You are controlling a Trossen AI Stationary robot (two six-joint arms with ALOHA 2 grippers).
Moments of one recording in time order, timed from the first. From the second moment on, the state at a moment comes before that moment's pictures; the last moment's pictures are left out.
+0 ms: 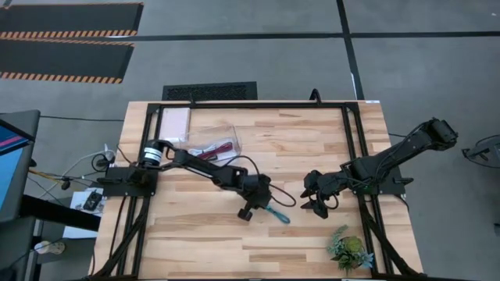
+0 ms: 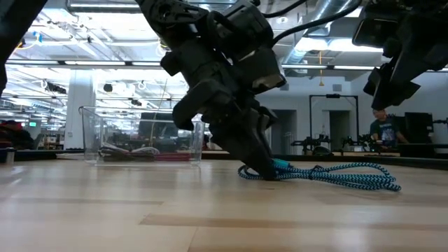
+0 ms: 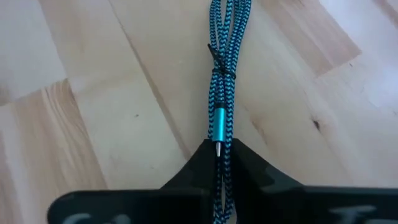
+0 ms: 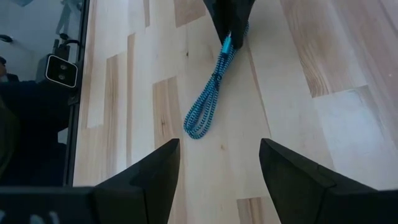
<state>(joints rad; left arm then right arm) -0.12 2.12 1.32 -0.16 0.22 0.29 0.37 1.06 0.53 -0.23 0.00 0.65</state>
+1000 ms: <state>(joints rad) -0.22 1.51 1.32 -0.78 -0.44 -0.26 0.37 1.06 0.53 -0.22 0.00 0.65</state>
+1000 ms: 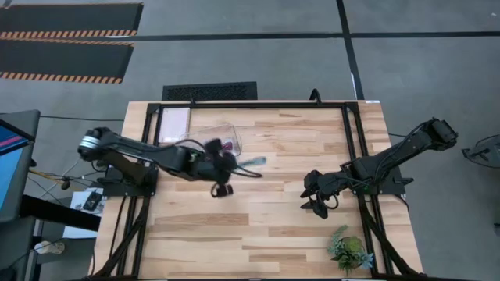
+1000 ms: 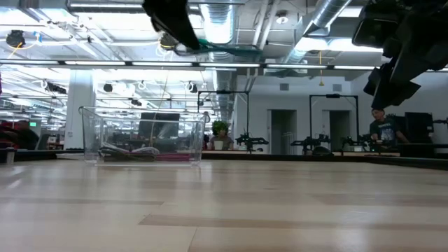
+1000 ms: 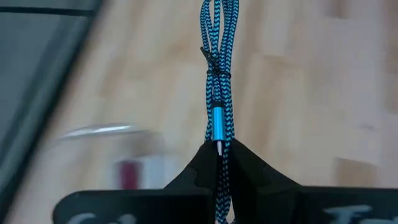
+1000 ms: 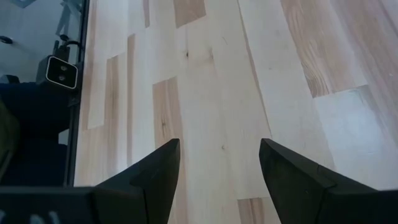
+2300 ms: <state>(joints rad) 0.02 1.29 1.02 -1.12 -0.55 -0.20 0.36 1.06 0.53 -0.22 0.01 0.66</state>
